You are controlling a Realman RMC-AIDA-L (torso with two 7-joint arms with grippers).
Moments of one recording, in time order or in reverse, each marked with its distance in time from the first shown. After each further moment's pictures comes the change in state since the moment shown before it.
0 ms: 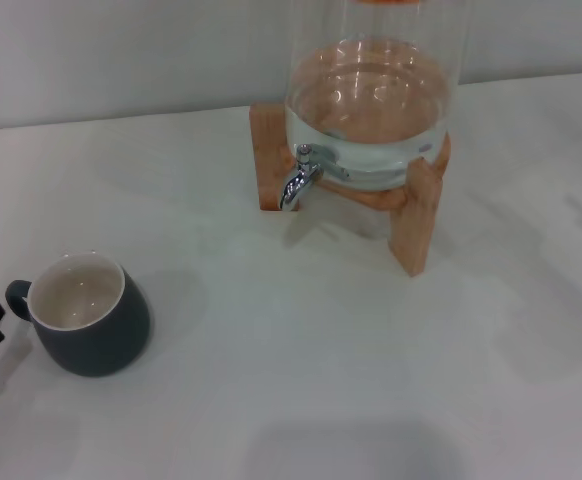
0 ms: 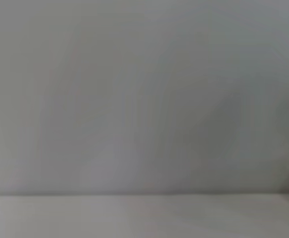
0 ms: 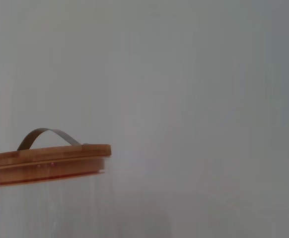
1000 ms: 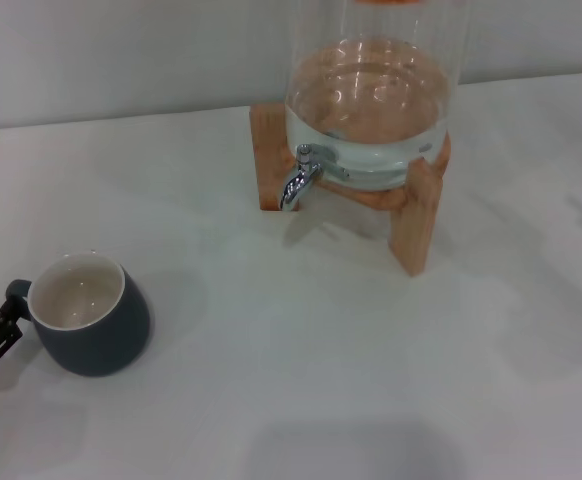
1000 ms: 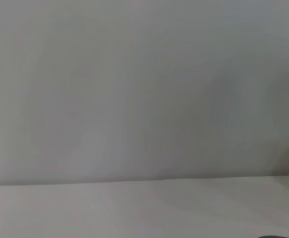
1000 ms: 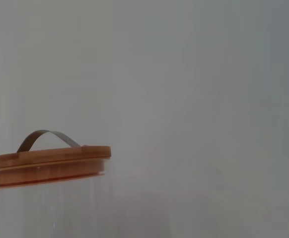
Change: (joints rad) left arm -0.031 -0.002 0.000 -0.003 0.037 0.044 -0.004; right arm -0.001 0.000 0.002 0.001 0.003 0.002 0.000
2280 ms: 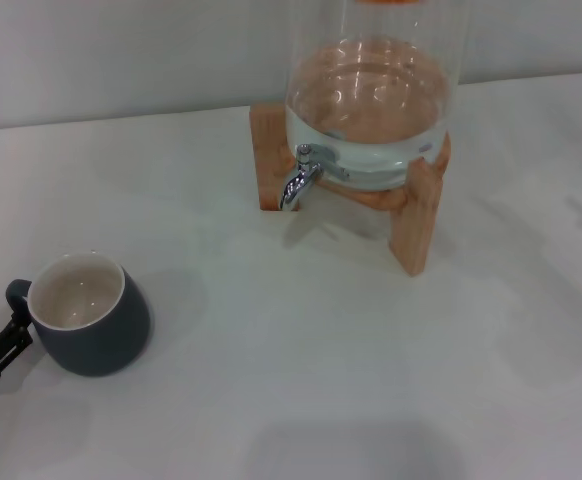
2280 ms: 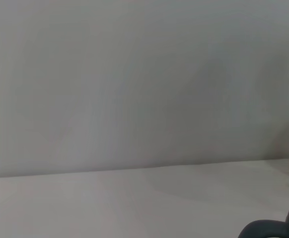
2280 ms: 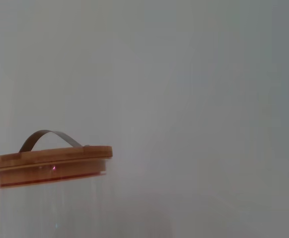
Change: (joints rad) left arm -0.011 0.002 0.000 0.004 0.043 0.029 0.000; right arm -0.003 0.002 0.002 0.002 0.000 0.008 -0.001
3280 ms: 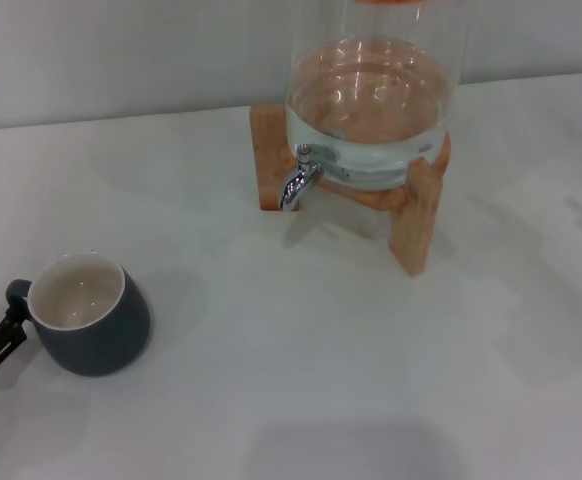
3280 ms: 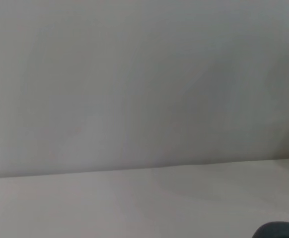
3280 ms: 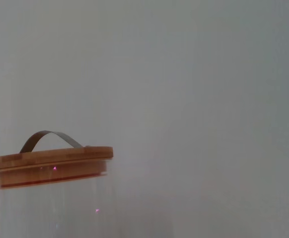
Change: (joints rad) left arm -0.002 0.000 -0.006 0.006 -0.006 0.017 0.000; right arm 0.002 0.000 0.000 0.000 0.000 0.000 0.000
